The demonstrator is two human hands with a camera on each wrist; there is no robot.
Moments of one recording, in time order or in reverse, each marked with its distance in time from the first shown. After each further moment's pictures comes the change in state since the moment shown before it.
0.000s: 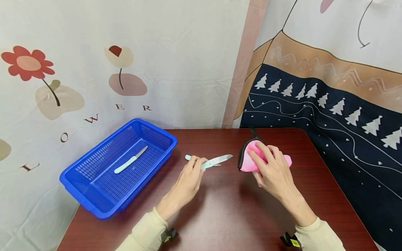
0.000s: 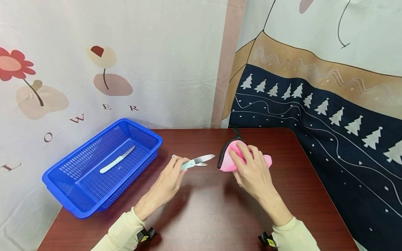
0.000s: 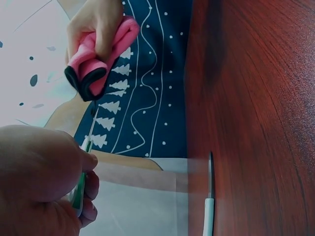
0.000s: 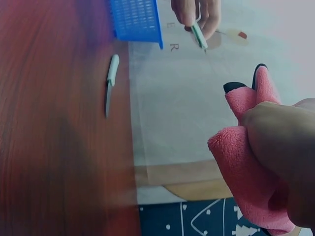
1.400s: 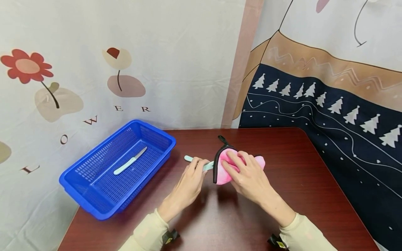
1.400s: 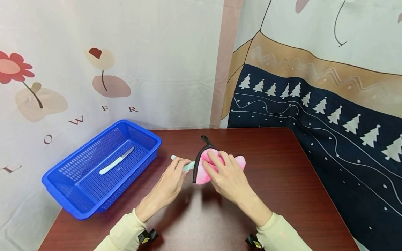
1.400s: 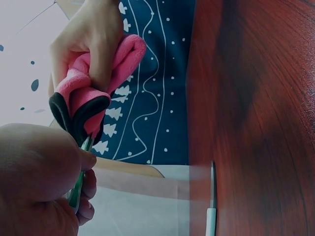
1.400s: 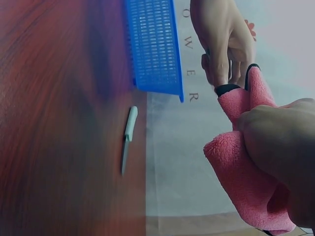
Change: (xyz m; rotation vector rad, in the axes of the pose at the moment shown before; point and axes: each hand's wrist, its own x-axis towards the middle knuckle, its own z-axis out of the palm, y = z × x) left_hand 0.002 0.012 0.001 0.006 -0.030 0.005; right_hand 0.019 -0.046 0.026 -0.052 -0.059 -0.218
